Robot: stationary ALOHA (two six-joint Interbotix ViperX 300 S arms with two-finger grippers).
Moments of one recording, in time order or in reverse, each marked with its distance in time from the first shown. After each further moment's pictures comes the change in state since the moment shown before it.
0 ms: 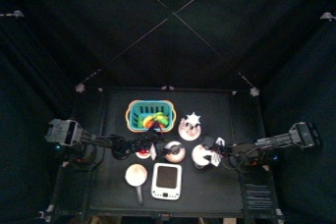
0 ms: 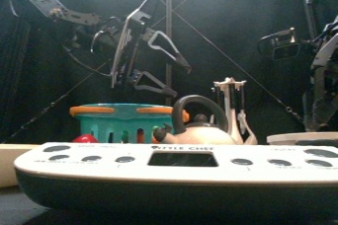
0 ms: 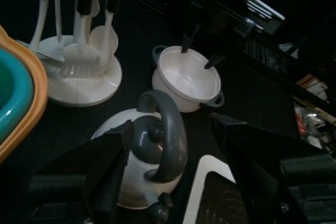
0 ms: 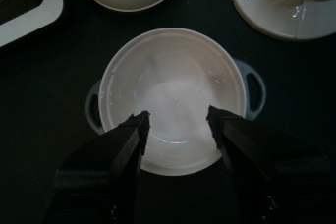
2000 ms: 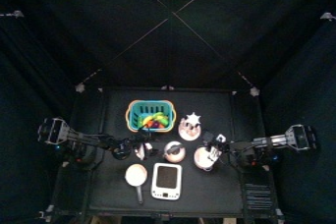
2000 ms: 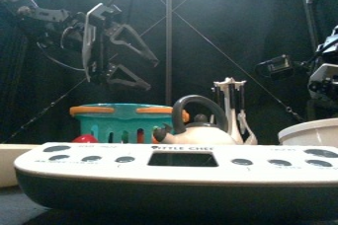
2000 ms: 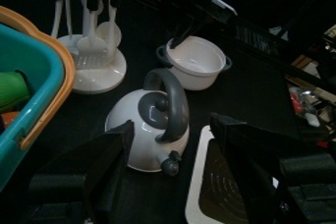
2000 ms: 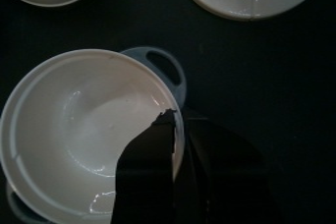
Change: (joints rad) left arm 0.002 -0.173 0.173 0.091 0.000 -0.003; right arm -0.117 0.087 0.034 -0.020 -0.031 0.003
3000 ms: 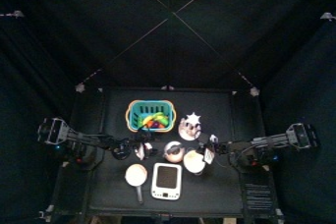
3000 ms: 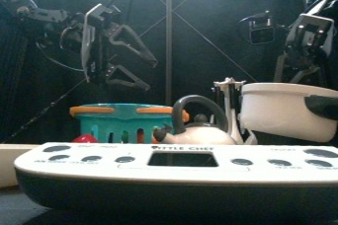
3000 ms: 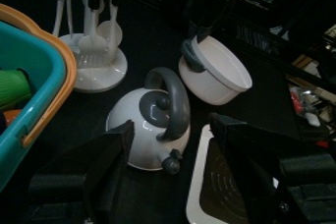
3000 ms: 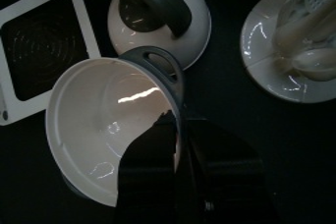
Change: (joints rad) left arm 0.002 -0.005 0.006 0.000 0.000 0.000; right arm 0.084 -0.017 -0.163 -0.006 -0.046 -0.011
